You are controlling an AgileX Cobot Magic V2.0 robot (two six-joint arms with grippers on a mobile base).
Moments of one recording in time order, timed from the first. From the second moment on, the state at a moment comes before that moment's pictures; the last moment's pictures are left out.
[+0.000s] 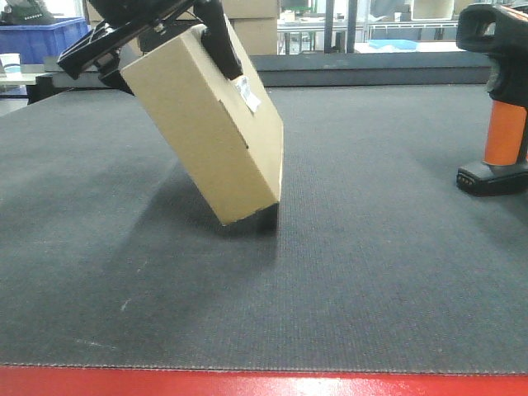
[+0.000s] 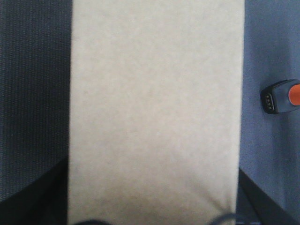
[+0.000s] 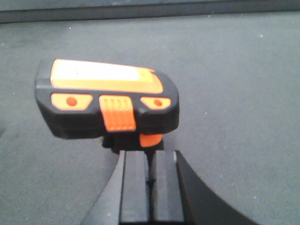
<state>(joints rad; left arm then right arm) -0.40 1.74 -1.46 -0.36 0.80 -0.29 -0.08 1.11 -0.49 0.05 -0.23 0.08</state>
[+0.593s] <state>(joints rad) -0.40 1.74 -1.46 -0.35 0.81 -0.29 -0.09 1.11 -0.56 -0.44 -0.25 0.63</state>
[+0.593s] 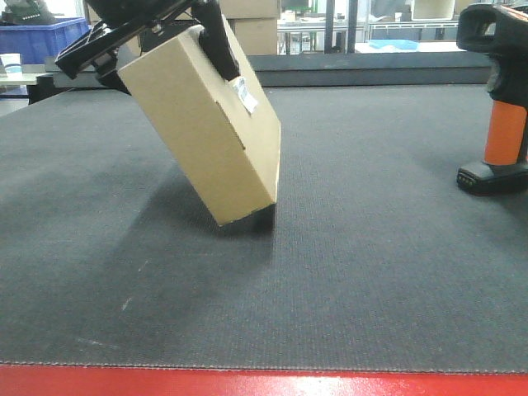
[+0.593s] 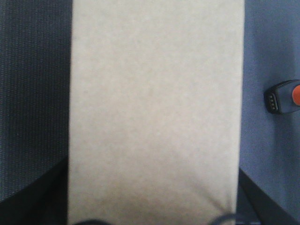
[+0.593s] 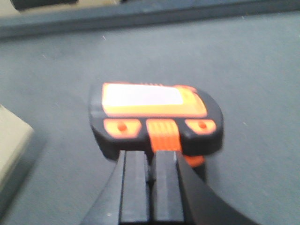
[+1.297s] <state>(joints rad) -0.41 1.74 -1.46 -0.35 0.81 -0.29 -0.52 1.24 -0.52 -1.20 -0.79 1.15</state>
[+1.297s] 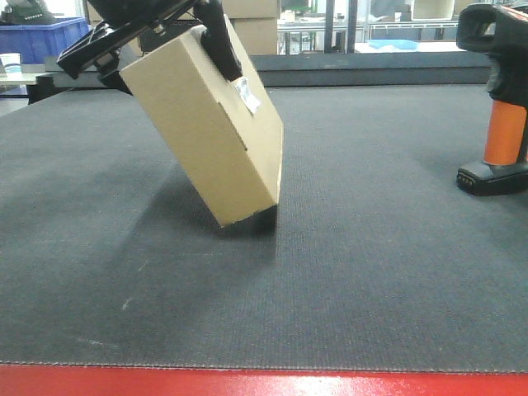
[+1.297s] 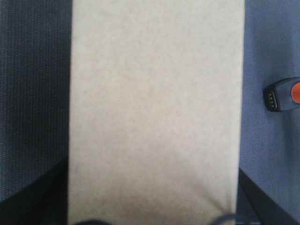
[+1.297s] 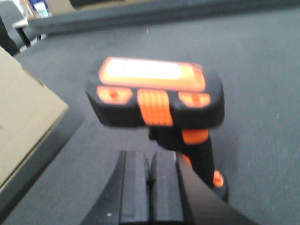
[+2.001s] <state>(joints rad) -0.41 1.74 -1.46 -0.35 0.81 -0.29 -0.43 1.54 -0.52 -0.88 -0.82 0.88</state>
